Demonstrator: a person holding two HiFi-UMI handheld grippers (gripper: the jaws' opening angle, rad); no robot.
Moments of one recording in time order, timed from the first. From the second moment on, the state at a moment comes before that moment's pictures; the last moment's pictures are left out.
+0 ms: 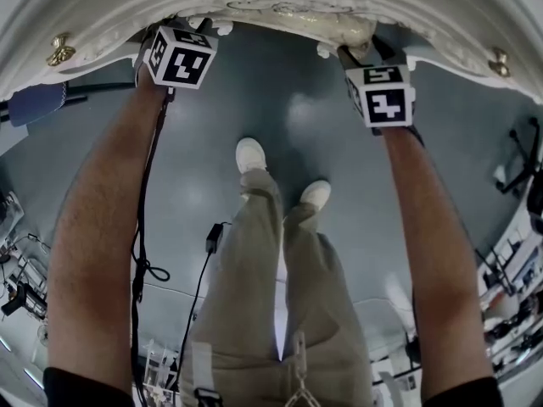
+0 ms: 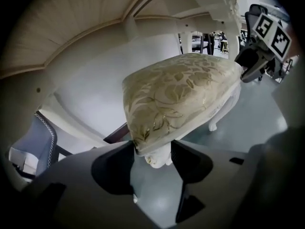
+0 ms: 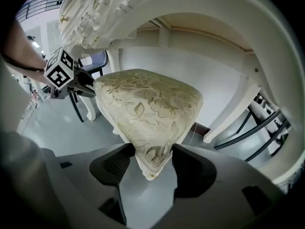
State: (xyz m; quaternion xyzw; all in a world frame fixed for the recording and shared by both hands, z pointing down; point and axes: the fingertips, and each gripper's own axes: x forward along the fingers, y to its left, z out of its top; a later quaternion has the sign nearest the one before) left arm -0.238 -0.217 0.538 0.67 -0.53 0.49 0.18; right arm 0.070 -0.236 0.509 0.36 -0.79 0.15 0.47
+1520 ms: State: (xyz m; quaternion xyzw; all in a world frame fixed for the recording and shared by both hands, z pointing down) left arm -0.195 -0.174 0.518 0.70 -0.50 0.44 0.26; right arm 0.099 -0.225 0.512 0.39 -0.77 0.19 0.46
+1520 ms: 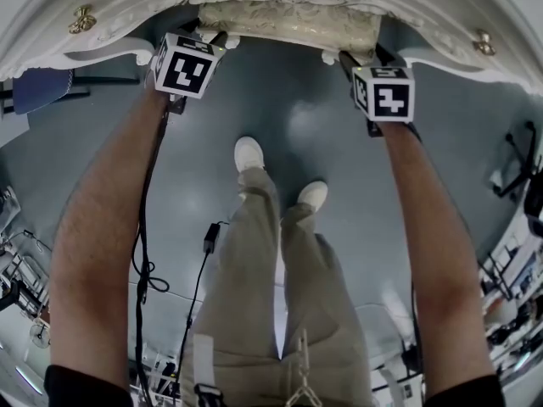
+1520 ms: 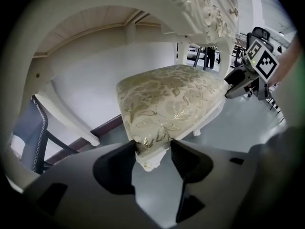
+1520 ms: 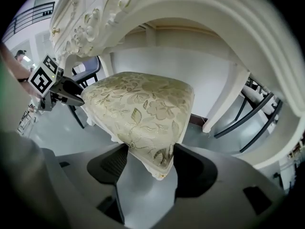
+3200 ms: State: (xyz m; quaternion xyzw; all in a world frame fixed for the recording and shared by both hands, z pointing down) left arm -0.164 0.013 0.524 0.64 -0.54 0.46 0.31; right arm 0.119 -0.076 0.513 0.31 -0.77 0.19 0.52
